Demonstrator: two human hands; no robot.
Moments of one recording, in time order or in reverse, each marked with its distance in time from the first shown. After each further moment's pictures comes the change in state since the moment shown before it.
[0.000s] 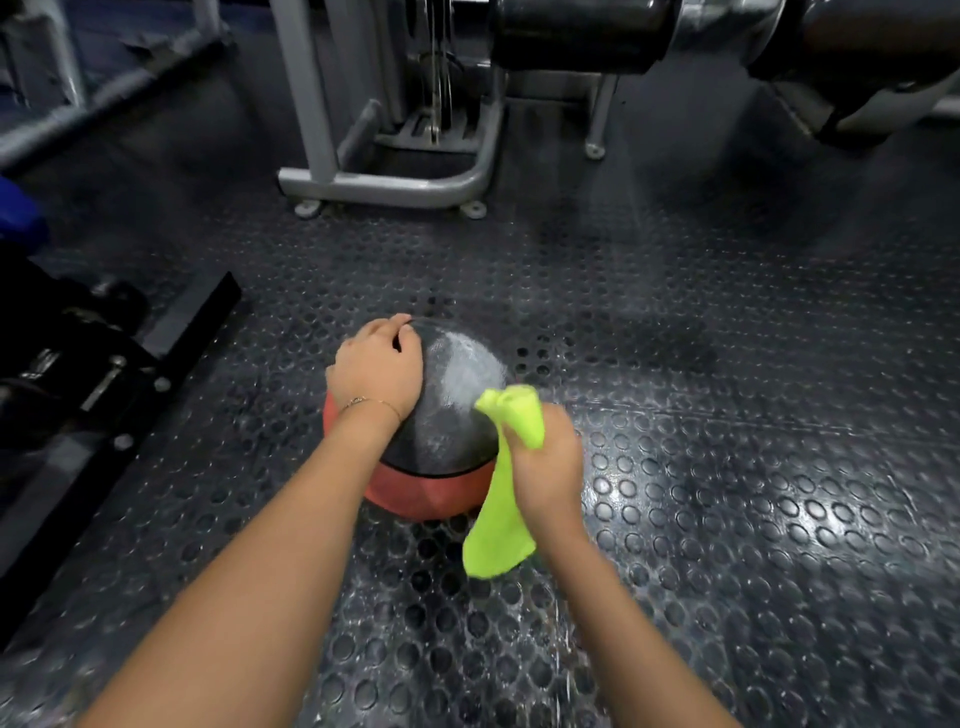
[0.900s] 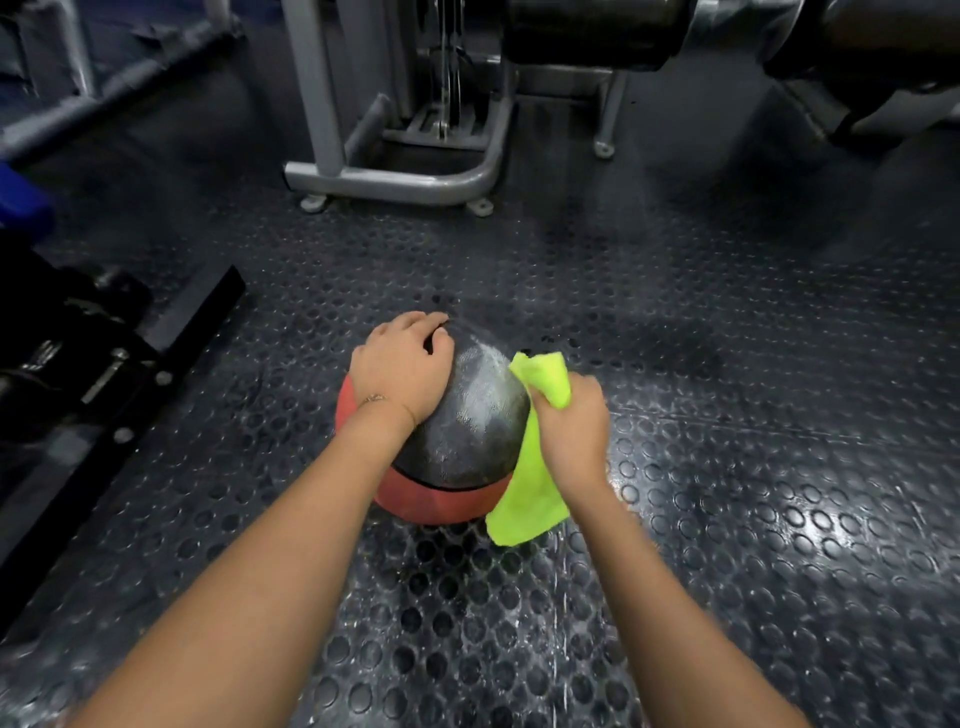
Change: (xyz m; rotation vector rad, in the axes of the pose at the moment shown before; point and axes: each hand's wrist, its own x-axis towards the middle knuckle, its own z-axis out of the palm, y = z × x) left_hand -0.008 0.014 0.003 0.097 -0.062 0.177; right_hand 0.039 0.000 -0.012 -0.181 0.023 -0.008
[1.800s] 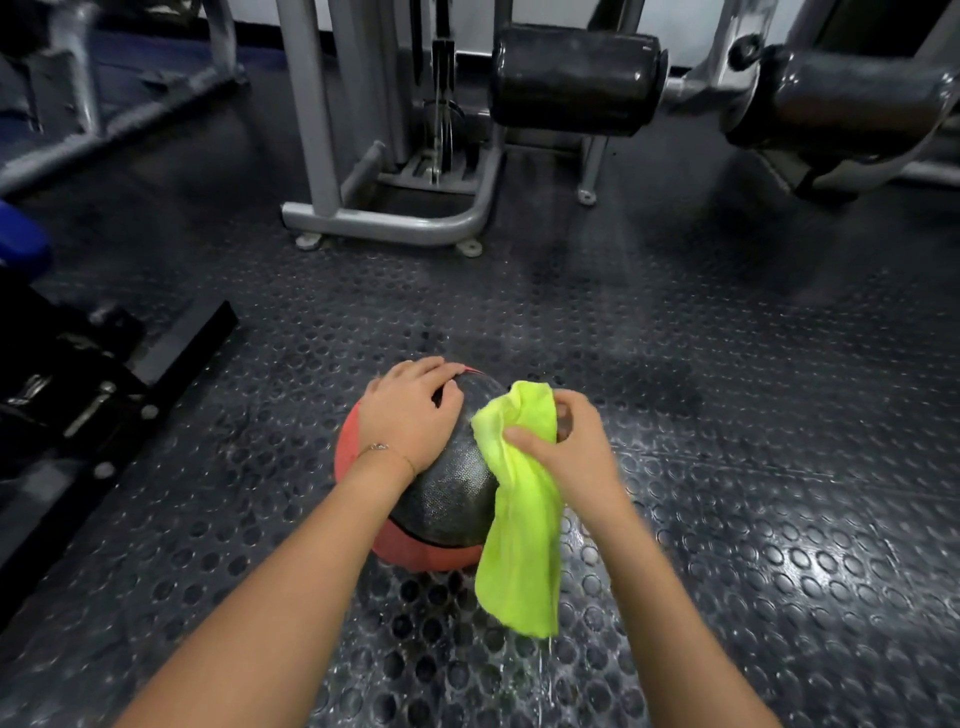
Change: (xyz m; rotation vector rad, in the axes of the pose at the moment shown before) left_hand -0.007 0.006 0.008 0.067 -0.005 0.154; right_hand 0.001 -0.015 -0.037 0.199 -0.266 0.022
